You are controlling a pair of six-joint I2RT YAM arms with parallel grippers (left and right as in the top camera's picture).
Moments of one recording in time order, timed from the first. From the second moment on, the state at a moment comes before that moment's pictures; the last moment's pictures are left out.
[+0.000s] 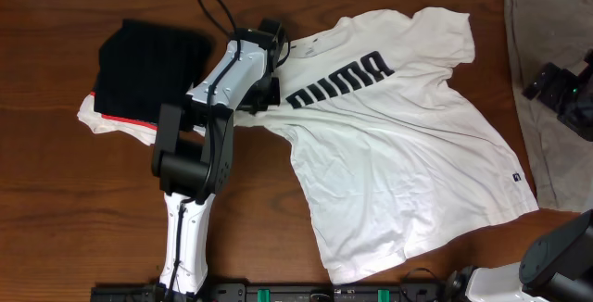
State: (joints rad) left arm -0.31 2.30 1.78 -1.13 -0.14 -0.41; right arm -0.49 1.64 1.46 -0.97 -0.09 0.21
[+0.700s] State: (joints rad) left arm -0.31 2.24 1.67 -1.21 -0.14 -0.56; right arm -0.49 1.64 1.46 -0.97 -0.09 0.22
